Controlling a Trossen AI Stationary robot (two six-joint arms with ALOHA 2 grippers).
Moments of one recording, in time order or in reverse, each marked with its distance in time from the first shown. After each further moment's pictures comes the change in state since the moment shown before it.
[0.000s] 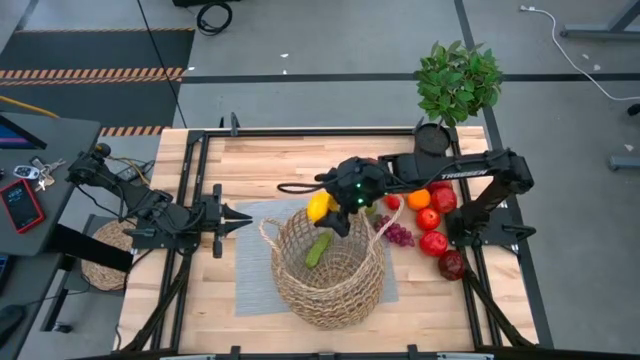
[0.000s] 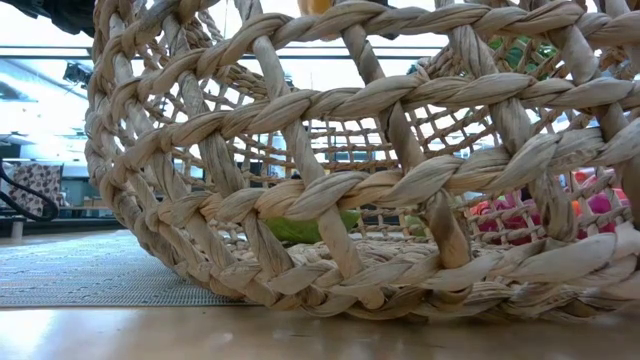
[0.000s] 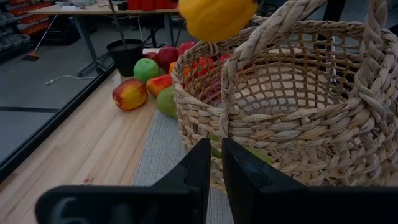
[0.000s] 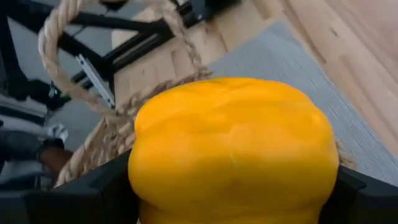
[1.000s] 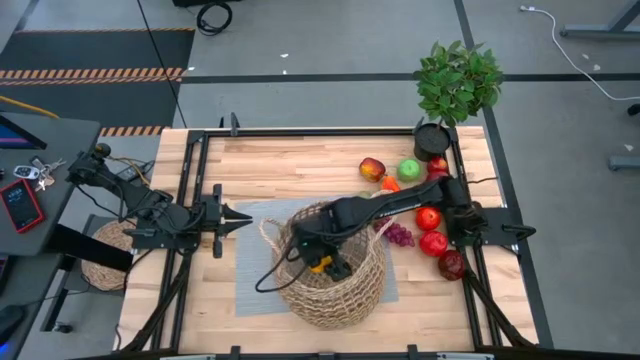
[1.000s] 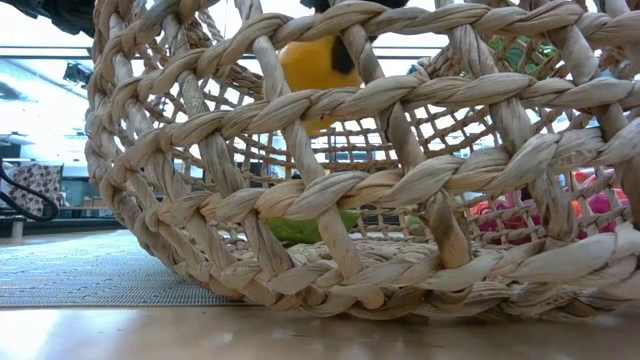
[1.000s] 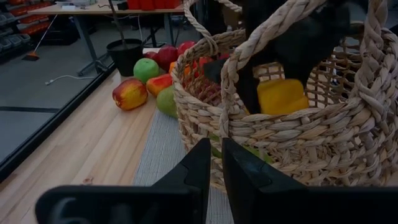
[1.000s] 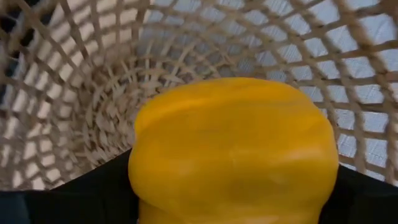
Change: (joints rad) left arm 0.000 0.000 -0.001 -0.001 0.000 0.000; right arm 0.132 0.525 0.435 -0.463 -0.068 -0.765
